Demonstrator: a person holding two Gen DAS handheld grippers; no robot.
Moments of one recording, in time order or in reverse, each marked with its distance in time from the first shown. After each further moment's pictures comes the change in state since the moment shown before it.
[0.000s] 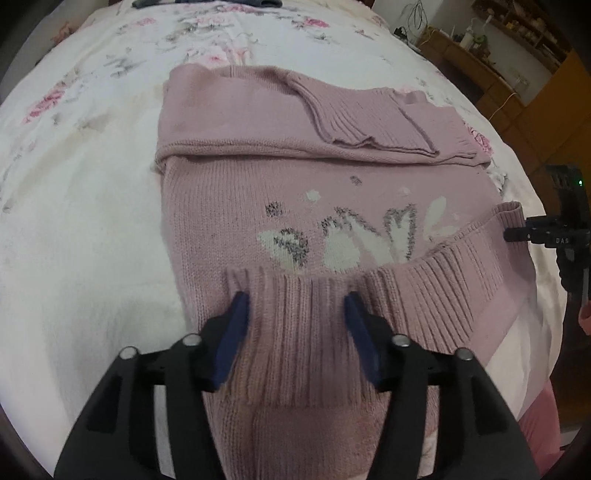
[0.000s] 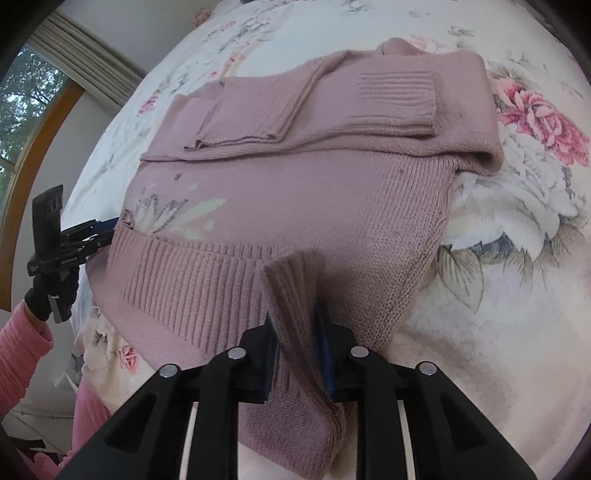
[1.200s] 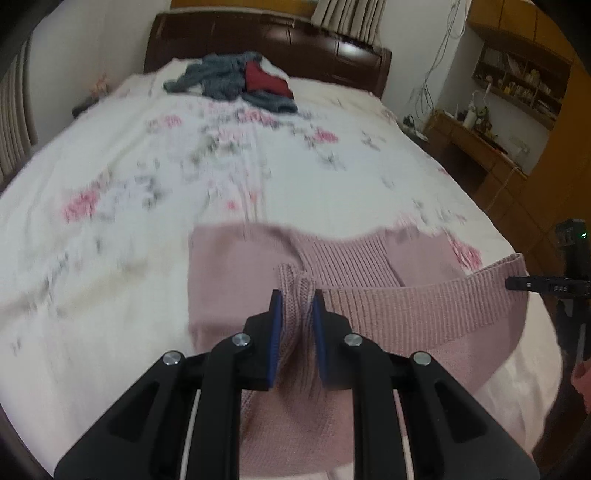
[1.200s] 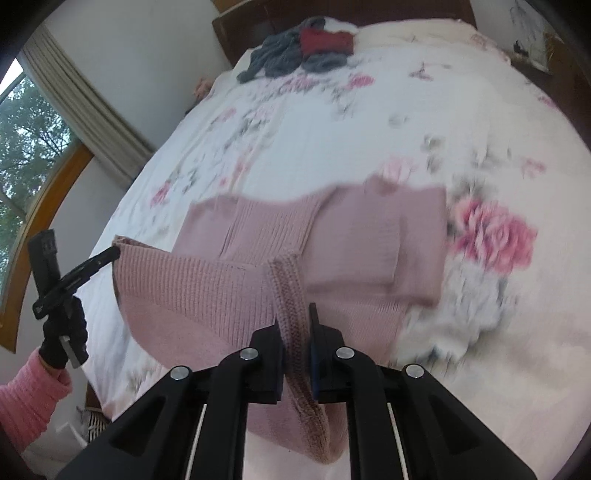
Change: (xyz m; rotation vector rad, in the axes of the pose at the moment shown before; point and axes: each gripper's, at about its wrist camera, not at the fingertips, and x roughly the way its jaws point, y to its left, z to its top) left arm -0.098 -0.028 0.099 -0.040 -0.398 0.076; right arm -0.102 0.012 0.066 0.045 -0.301 -0.016
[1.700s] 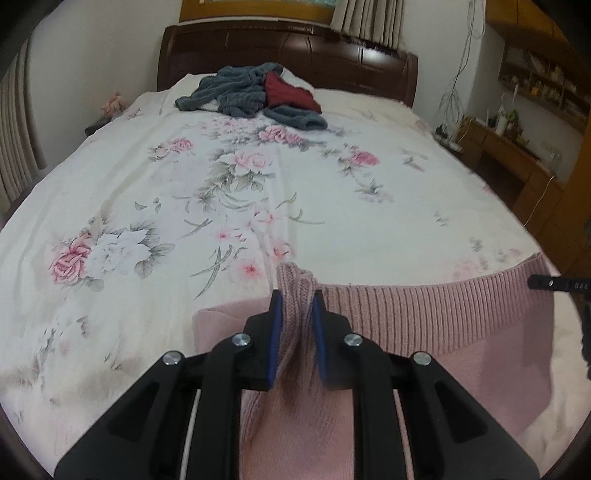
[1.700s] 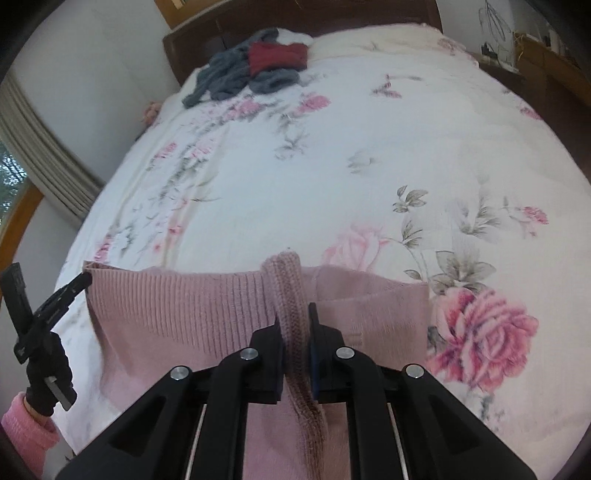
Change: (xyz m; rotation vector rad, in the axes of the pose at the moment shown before) left arm 0.117 0.016 0.065 0.018 0.003 0.130; right arm 0.078 -0.042 0.102 0.094 -0.036 -0.152
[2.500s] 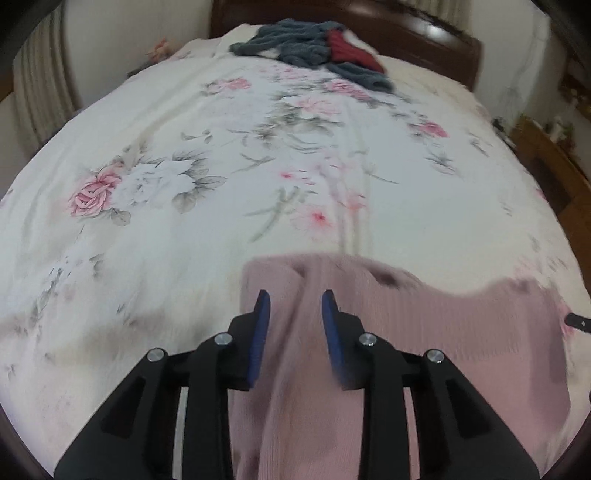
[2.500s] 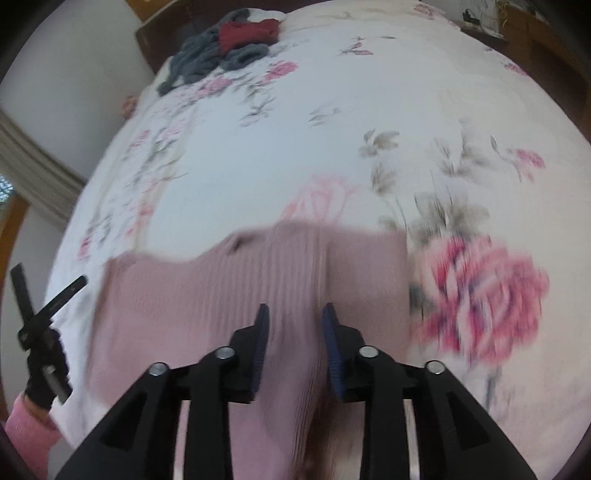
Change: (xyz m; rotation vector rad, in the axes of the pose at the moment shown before) left arm 0.007 0.040 -0.034 -0.120 0.139 0.074; right arm 0.008 -0.042 -0.040 0.064 0.079 0.008
